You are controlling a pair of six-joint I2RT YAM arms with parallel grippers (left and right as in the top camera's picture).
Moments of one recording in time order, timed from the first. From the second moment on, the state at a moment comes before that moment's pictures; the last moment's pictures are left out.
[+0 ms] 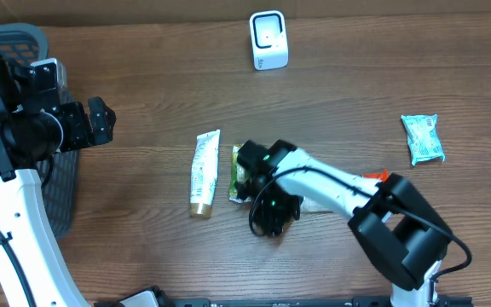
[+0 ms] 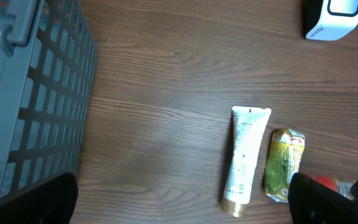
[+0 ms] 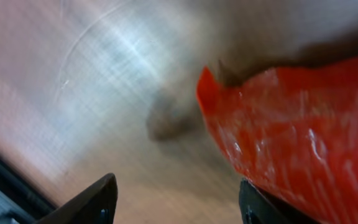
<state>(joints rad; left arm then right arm) 0.37 1.42 1.79 -1.38 0.21 0.11 0.79 1.98 1.32 -1.07 -0.24 -0.20</state>
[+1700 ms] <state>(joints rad) 0.37 1.42 1.79 -1.38 0.21 0.11 -0.01 1.84 1.24 -0.99 -0.32 0.08</state>
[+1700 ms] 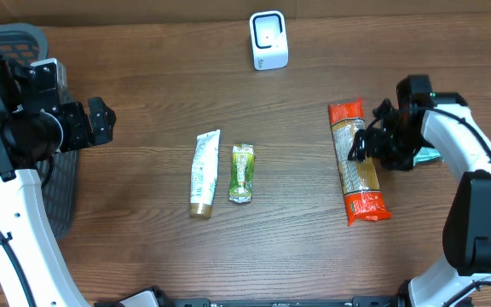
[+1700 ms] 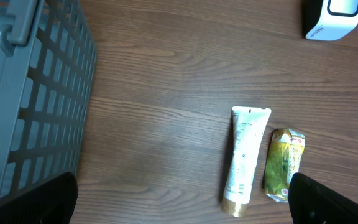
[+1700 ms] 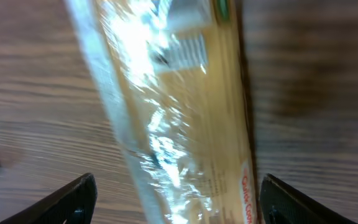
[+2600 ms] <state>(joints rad) 0.37 1.42 1.79 -1.38 0.21 0.11 -0.02 1.80 1.01 -0.74 -0.52 0.11</state>
